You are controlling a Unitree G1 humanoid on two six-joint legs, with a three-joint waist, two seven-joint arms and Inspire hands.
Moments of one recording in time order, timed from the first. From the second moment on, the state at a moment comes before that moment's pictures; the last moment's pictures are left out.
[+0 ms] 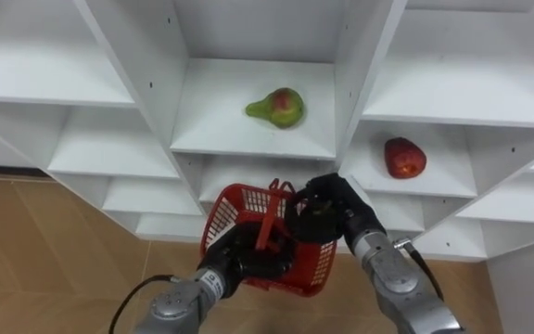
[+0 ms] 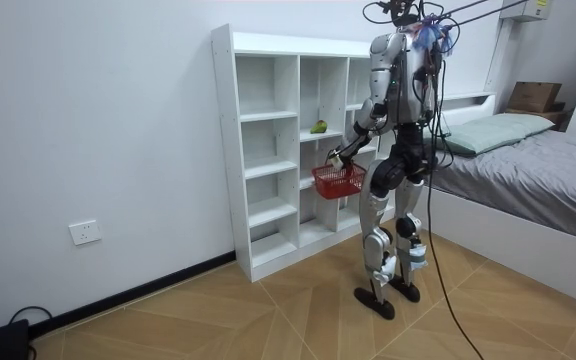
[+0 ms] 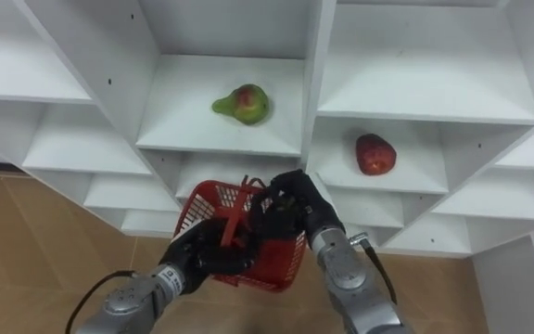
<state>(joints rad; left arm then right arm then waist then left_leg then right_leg) -0.13 0.11 -0.34 0.74 -0.33 -0.08 -0.25 -0.14 -0.18 0.37 0.51 0.07 -0.08 -0.07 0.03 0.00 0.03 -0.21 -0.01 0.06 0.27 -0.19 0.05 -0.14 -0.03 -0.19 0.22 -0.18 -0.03</state>
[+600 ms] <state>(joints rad) -0.13 0.11 -0.34 0.69 -0.32 -0.09 -0.25 -0.15 -0.18 0.37 0.52 0.07 -0.09 -0.13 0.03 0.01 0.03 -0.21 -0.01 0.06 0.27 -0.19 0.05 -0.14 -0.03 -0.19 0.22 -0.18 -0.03</state>
